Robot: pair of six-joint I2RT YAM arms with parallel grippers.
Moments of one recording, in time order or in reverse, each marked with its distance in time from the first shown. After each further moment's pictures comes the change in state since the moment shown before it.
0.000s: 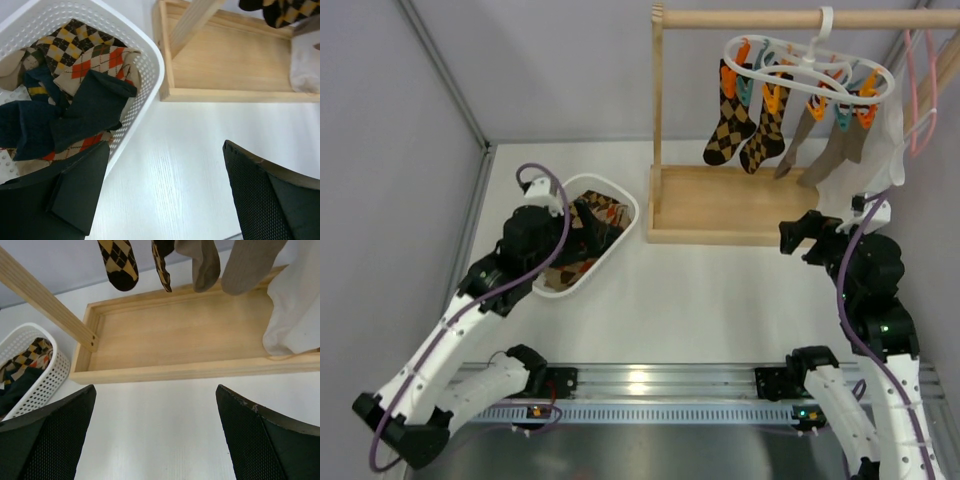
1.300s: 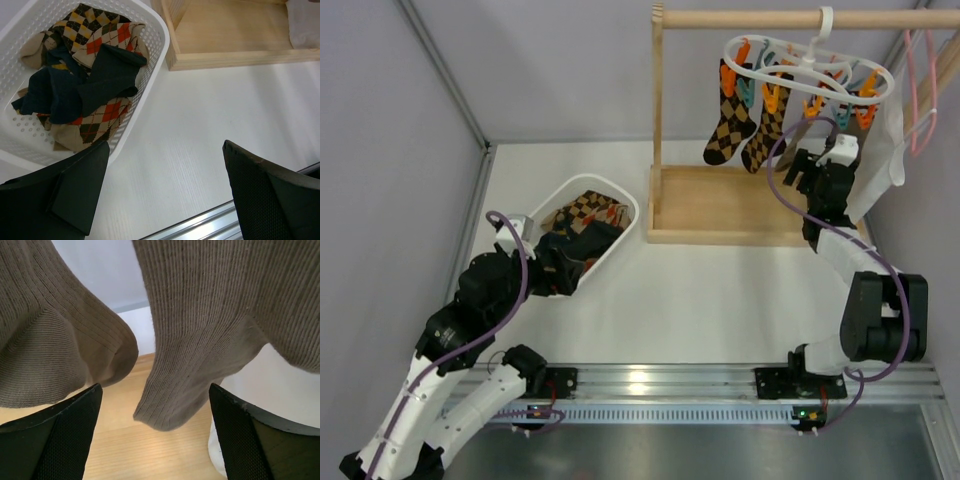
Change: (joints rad) left arm -0.007 -0.415 -0.110 -0.237 0.093 0.141; right arm -0.164 0.910 -0.050 1.028 0.155 -0.194
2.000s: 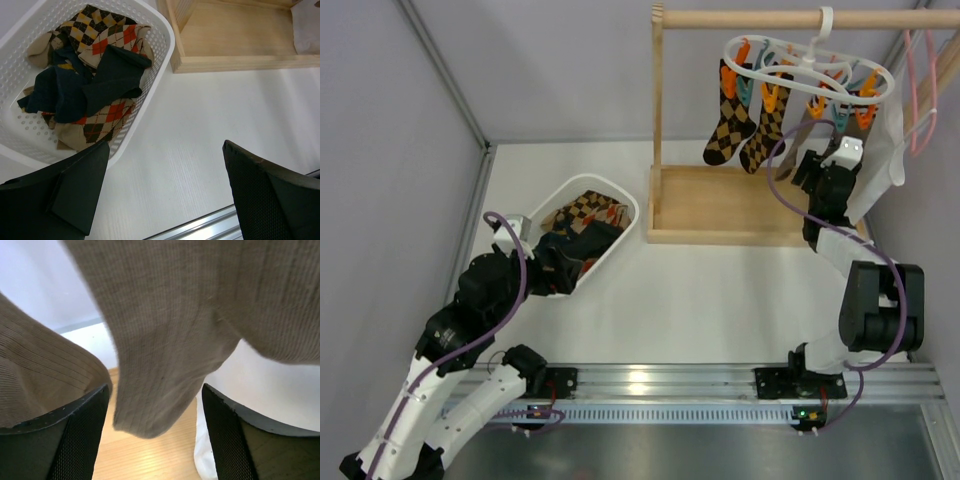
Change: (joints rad) left arm 0.000 -0.006 -0.003 0.000 -0.031 -0.013; right arm -0.026 0.063 -0.015 0.116 0.057 -0.029
